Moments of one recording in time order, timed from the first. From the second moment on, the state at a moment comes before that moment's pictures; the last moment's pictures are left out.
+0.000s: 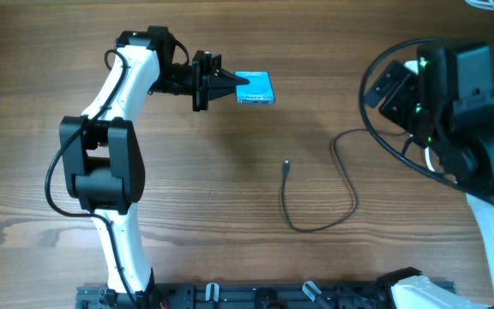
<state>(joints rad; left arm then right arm) -0.11 2.20 1.79 -1.32 1.53 -0.51 0.28 1.31 1.71 -1.32 0.24 0.73</state>
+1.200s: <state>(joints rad) 0.00 2.06 1.79 -1.11 0.80 -0.49 0.51 1.75 1.27 -1.06 -0.14 0.58</state>
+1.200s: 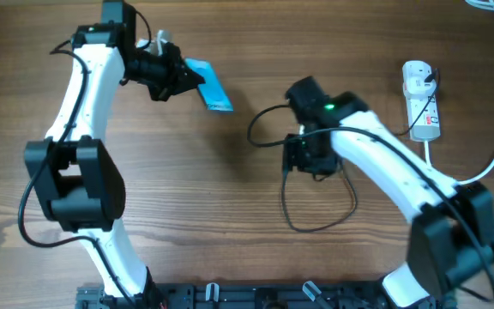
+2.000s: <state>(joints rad) 0.02 2.06 1.79 -1.15 0.65 -0.51 0.59 1.91 1.19 -0.85 -0.07 0.72</state>
